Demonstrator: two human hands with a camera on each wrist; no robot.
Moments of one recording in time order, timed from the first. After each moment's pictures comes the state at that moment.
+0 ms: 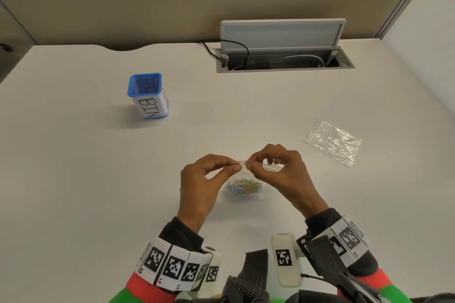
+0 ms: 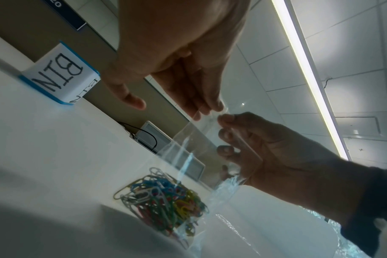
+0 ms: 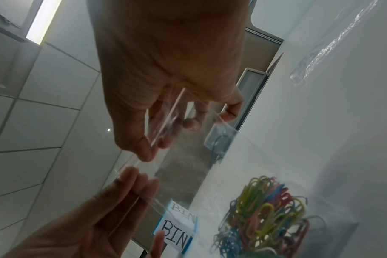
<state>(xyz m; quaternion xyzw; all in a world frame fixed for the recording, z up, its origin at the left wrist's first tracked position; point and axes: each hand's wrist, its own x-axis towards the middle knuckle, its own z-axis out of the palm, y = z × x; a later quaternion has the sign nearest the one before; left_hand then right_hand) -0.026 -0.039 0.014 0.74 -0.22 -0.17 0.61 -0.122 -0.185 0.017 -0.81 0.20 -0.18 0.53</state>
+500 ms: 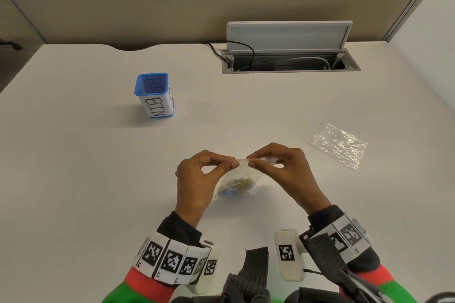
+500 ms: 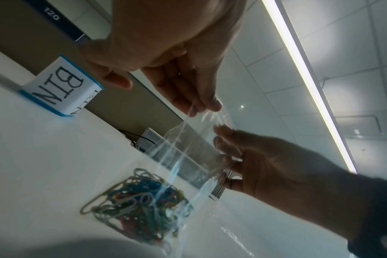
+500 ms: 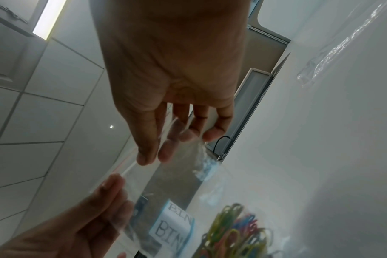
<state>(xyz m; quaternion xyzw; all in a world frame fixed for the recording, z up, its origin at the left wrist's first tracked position) -0.015 -0.033 0.017 0.78 -0.19 -0.14 0.58 -0.113 -0.188 0.017 -0.80 0.18 -0.19 0.55</state>
